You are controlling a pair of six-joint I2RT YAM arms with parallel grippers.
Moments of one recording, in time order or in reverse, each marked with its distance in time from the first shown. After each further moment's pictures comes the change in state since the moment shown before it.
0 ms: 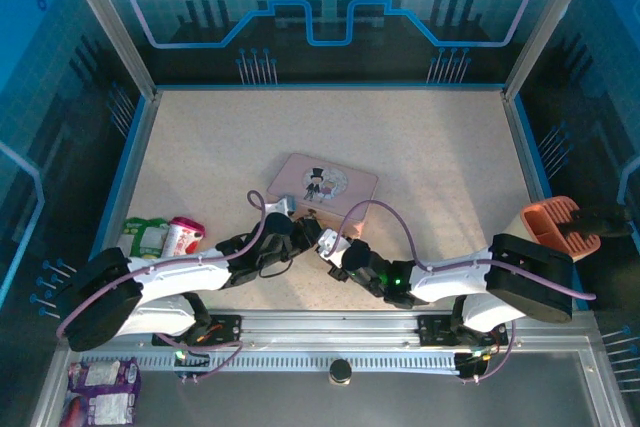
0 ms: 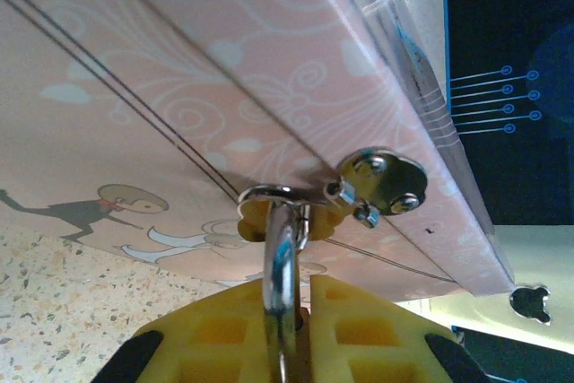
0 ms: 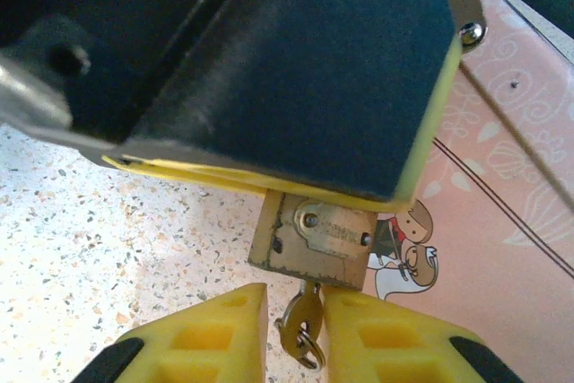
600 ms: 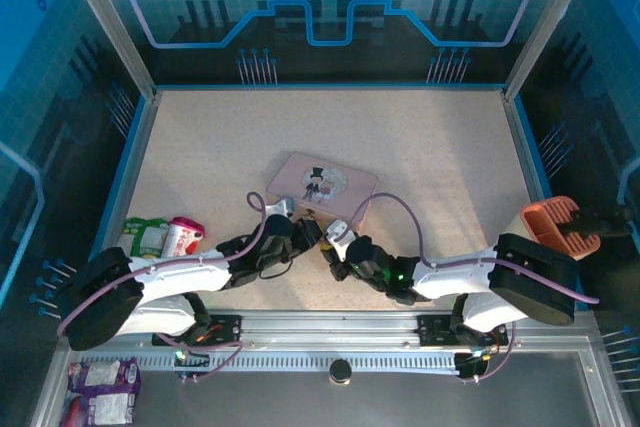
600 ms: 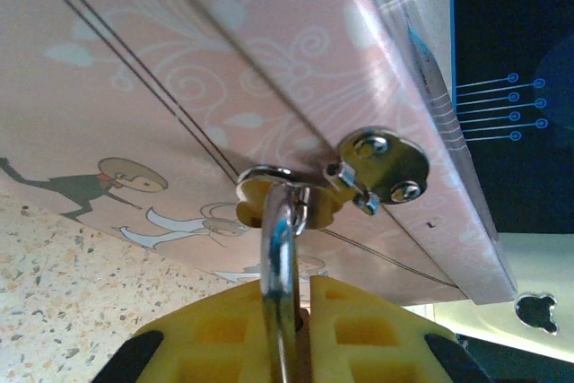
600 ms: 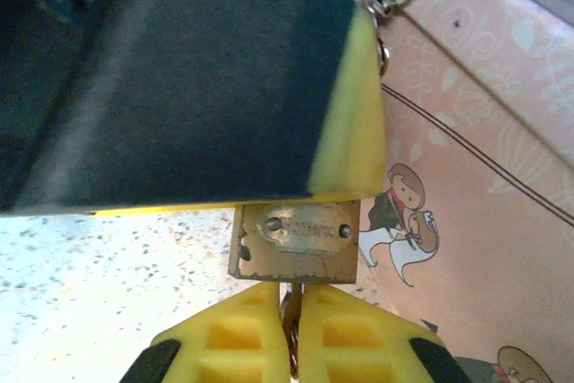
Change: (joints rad) left arm -0.009 0.002 -0.012 0.005 -0.024 -0.012; right arm -0.068 -0.023 -0.014 0.001 -0.175 0.309
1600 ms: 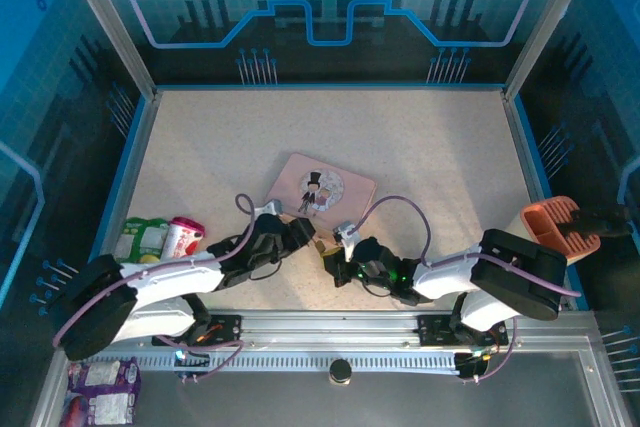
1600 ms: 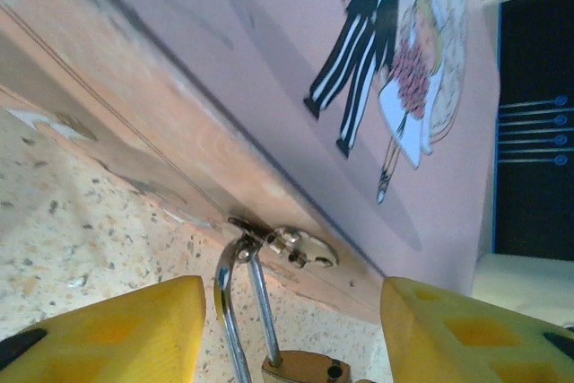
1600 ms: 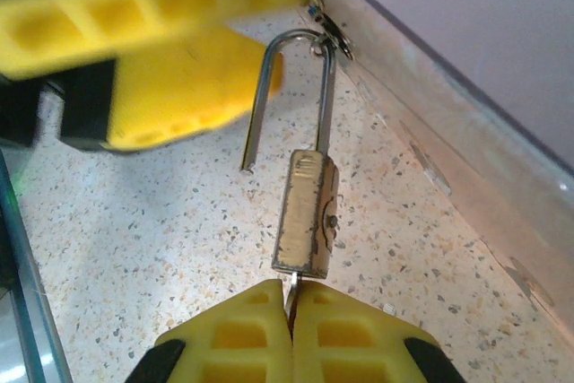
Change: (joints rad) left arm 0.094 -0.085 -0.052 -0.098 0.017 0.023; right arm -0.052 0.084 -0.081 0.161 -0.216 0.348
